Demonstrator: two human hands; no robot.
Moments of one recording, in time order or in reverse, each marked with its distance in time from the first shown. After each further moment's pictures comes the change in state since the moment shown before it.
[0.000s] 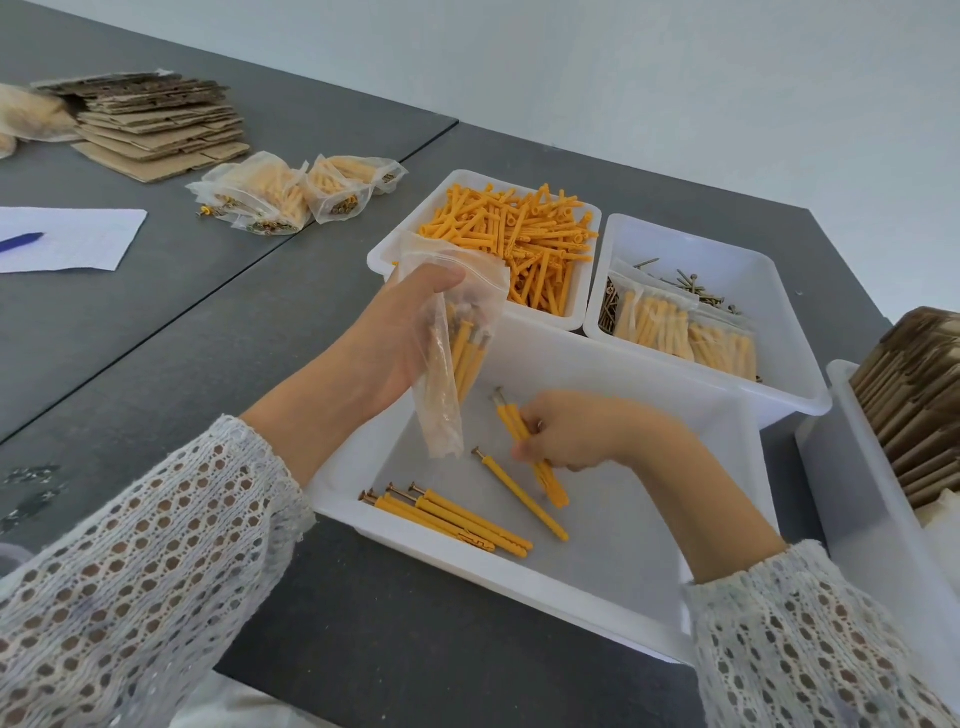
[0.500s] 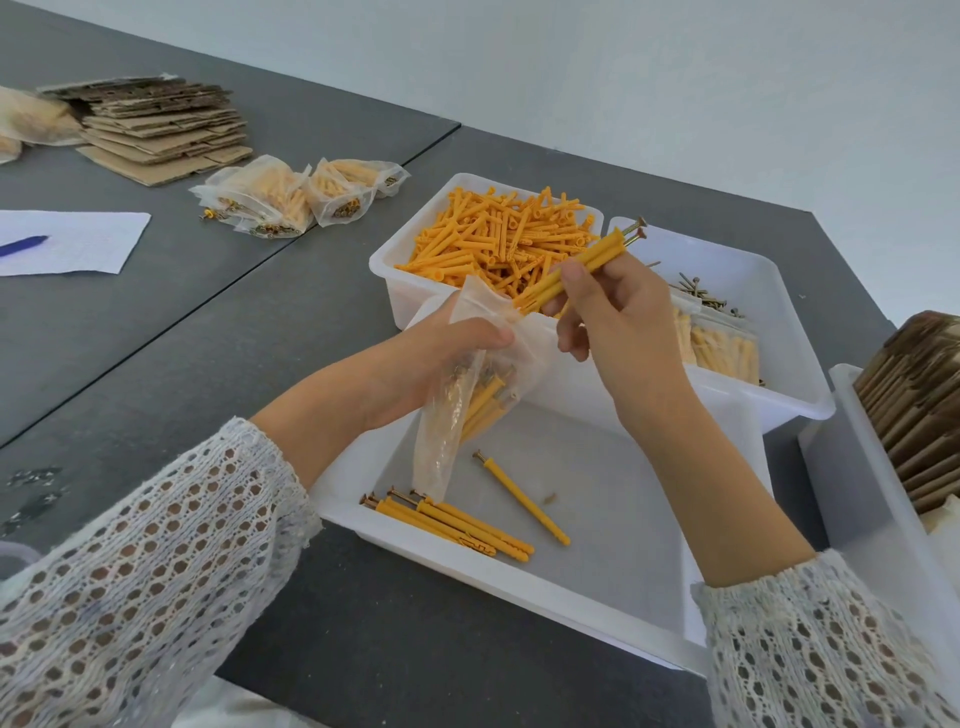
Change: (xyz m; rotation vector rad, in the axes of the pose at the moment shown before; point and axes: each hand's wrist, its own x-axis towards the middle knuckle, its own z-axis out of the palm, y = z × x) left_hand -0.004 -0.007 0.010 0.289 -0.170 -0.096; right_hand -0.017 -0.014 -0.023 0.933 0.997 -0.501
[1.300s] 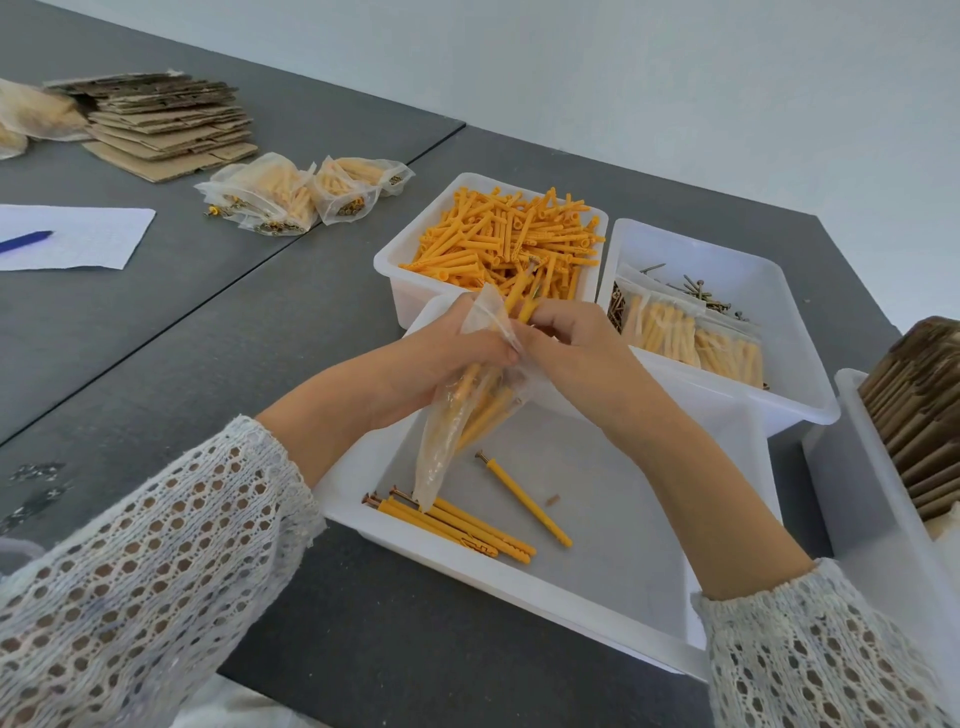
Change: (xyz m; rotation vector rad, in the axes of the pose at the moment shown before) left_hand 0.005 -0.004 -0.002 0.056 -0.057 0.026; right_hand -0.010 -0.003 0.013 -0.265 -0.387 0.042
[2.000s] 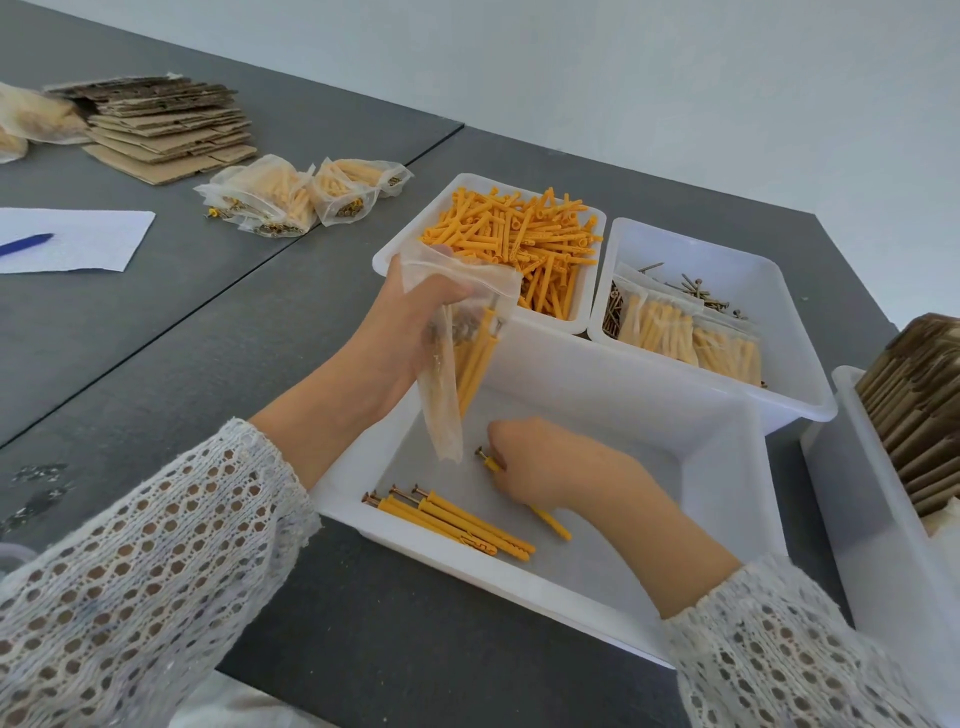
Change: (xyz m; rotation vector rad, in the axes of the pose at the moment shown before) left_hand 0.004 0.002 -0.013 -0.287 0.304 0.185; right_hand -0.016 0.037 0.041 -0.831 -0.666 0.364
